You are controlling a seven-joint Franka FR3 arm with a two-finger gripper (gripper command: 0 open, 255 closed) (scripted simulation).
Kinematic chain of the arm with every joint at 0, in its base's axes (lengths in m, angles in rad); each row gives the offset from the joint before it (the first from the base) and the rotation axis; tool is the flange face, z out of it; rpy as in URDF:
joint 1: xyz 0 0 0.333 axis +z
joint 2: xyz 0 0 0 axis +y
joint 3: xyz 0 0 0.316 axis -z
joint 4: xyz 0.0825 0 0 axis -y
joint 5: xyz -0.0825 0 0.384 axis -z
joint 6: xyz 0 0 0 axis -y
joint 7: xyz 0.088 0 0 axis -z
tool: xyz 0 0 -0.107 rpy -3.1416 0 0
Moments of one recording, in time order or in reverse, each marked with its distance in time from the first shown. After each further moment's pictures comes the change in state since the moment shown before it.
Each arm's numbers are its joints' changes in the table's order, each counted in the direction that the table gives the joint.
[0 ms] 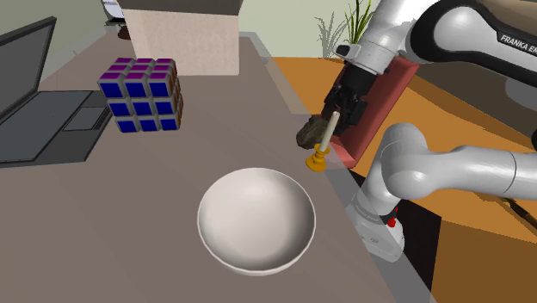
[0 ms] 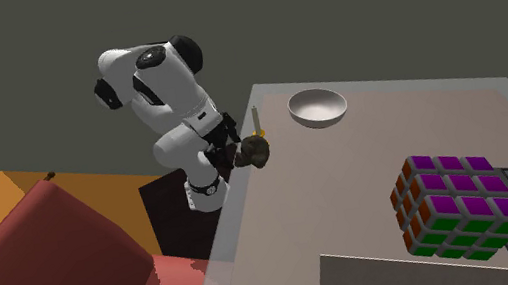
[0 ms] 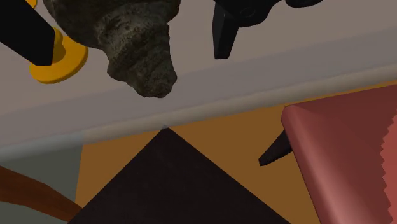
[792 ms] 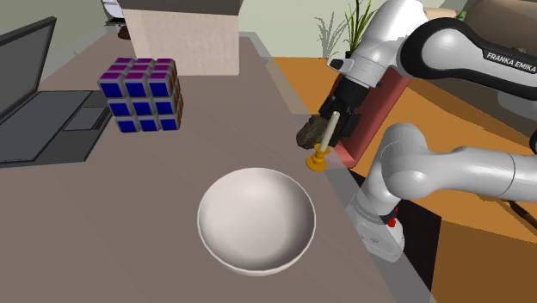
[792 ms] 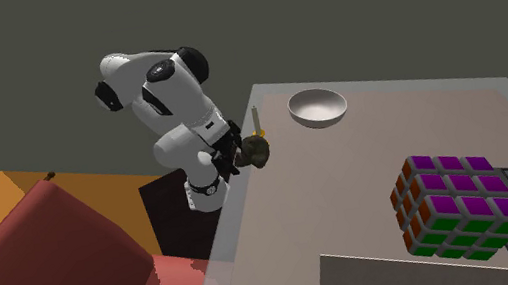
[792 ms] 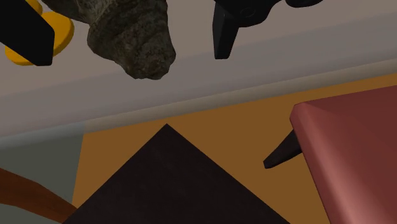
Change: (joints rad) arm 0.004 -0.030 -0.002 -0.092 -0.010 0.067 -0.013
